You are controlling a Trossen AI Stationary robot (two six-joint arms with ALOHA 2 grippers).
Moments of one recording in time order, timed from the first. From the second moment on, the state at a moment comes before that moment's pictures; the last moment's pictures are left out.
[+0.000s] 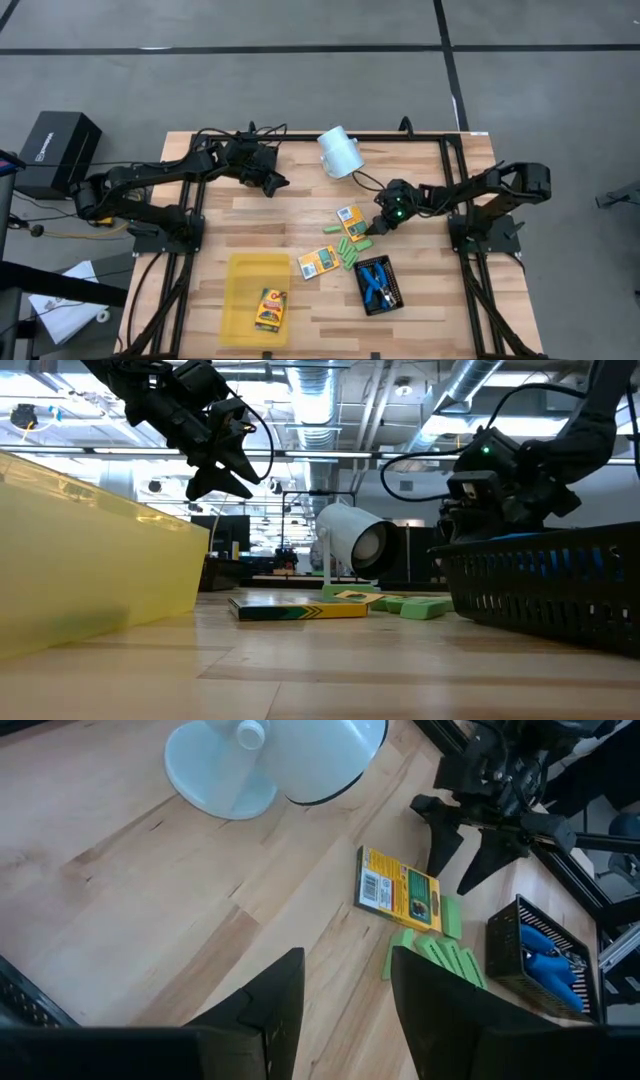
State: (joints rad) left arm 0.49 1.21 0.76 -0.22 0.29 -0.42; right arm -0.26 1.51 0.34 0.39 -0.47 0.85
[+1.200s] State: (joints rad) left arm 0.49 1.21 0.76 -0.22 0.30 -0.43; right arm -0.42 1.51 0.38 0.28 -0.53 0.71
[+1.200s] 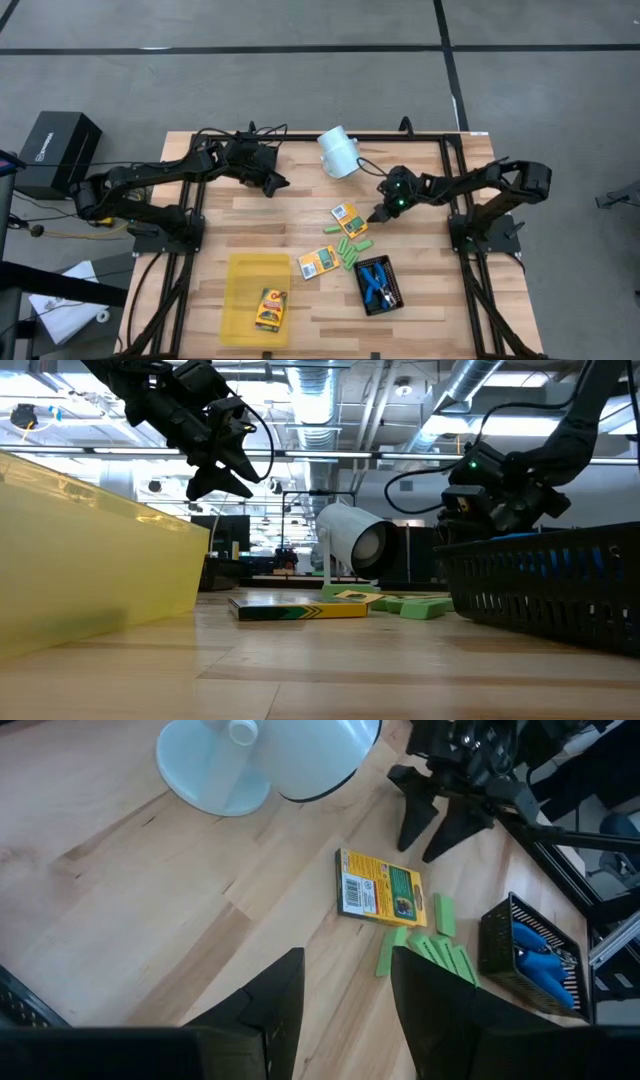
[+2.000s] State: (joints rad) left arm 0.49 1.21 0.76 -0.23 0.34 -0.43; right arm -0.33 1.79 0.66 0.28 -0.65 0.70
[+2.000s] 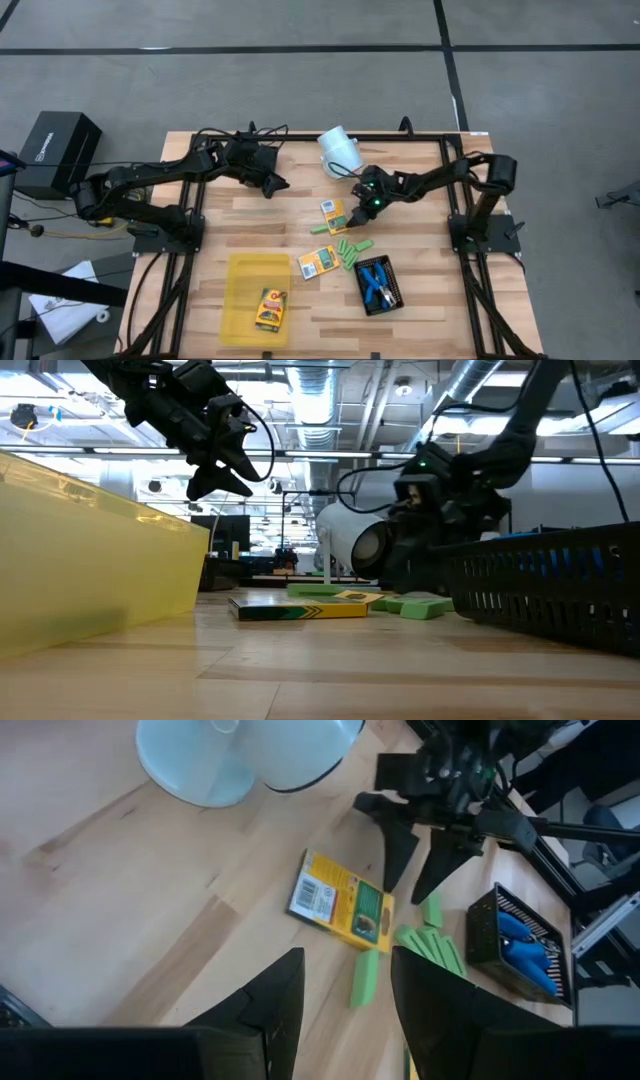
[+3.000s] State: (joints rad) left arm 0.24 1.56 0.94 -0.25 0.45 0.06; right arm -0.46 1.35 0.75 0.32 -0.63 0.83
